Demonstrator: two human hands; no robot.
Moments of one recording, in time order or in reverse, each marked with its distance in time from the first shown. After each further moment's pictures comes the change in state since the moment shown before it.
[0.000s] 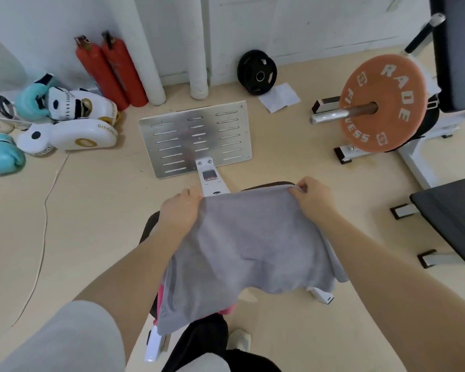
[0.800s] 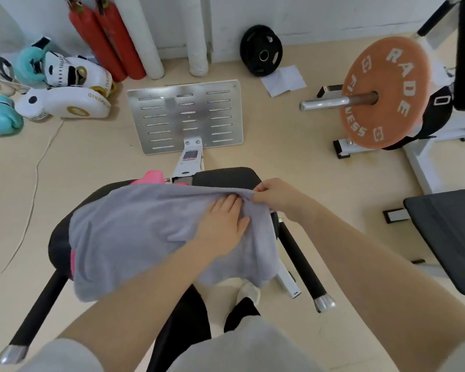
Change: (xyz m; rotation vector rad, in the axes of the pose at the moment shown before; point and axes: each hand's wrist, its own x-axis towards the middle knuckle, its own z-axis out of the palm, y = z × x) left_hand -0.029 0.224 0.035 -0.199 -0.110 0.143; right_hand 0.029 0.064 -0.057 0.139 -0.620 -0.038
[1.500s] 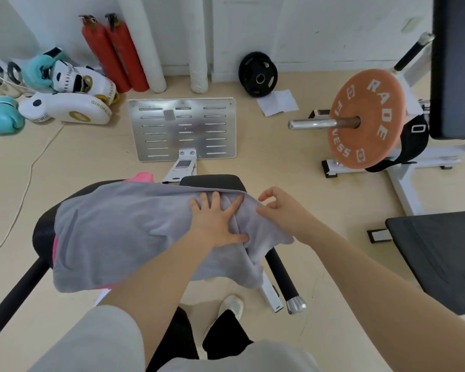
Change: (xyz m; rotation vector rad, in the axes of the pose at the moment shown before) left_hand 0.006 0.038 0.000 0.133 -0.077 -0.160; right_hand -0.060 0.040 -0.031 -0.017 0.094 -0.143
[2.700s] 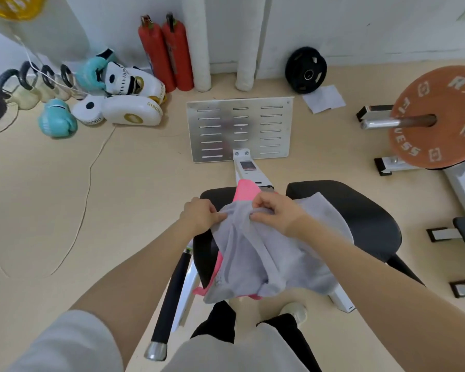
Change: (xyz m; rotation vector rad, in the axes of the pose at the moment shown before) left_hand -0.035 -0.345 -0.019 -0.519 -0.069 -0.222; right_hand 0.077 -0.175 0.253 -0.183 -0.115 -0.313
